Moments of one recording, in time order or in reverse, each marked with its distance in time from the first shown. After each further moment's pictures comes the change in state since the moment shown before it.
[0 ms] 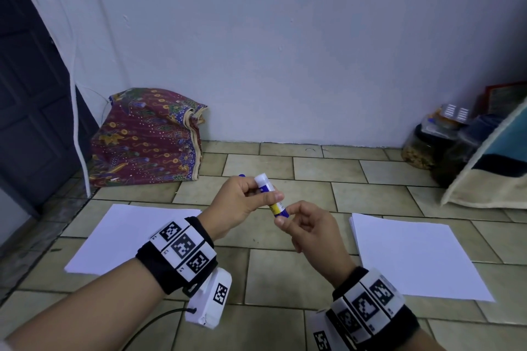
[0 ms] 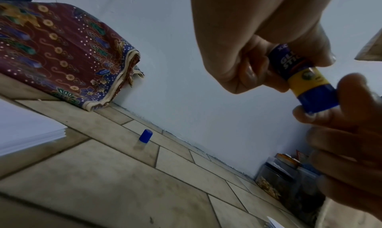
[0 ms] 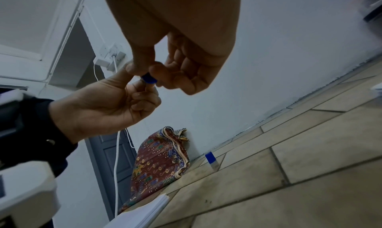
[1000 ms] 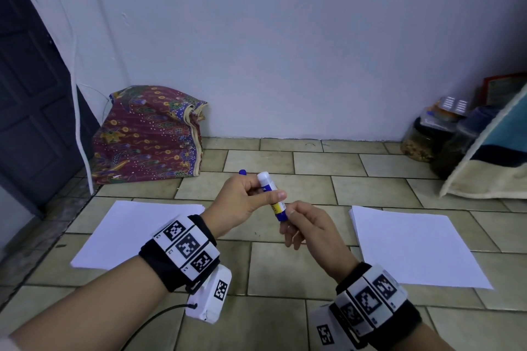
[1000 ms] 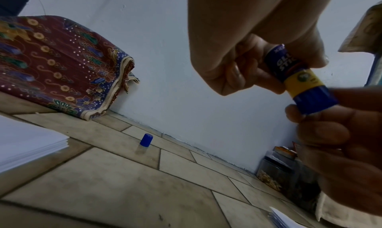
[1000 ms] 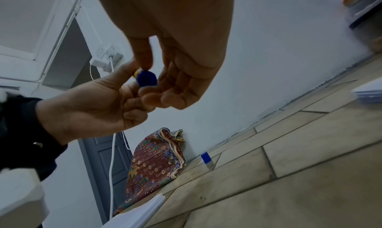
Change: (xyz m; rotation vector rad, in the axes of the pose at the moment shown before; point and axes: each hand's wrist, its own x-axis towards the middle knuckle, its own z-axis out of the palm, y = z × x) left_hand -0.007 -0.003 0.000 0.076 -0.033 0.042; right_hand -0.010 -0.004 -0.001 0.039 -0.144 0.079
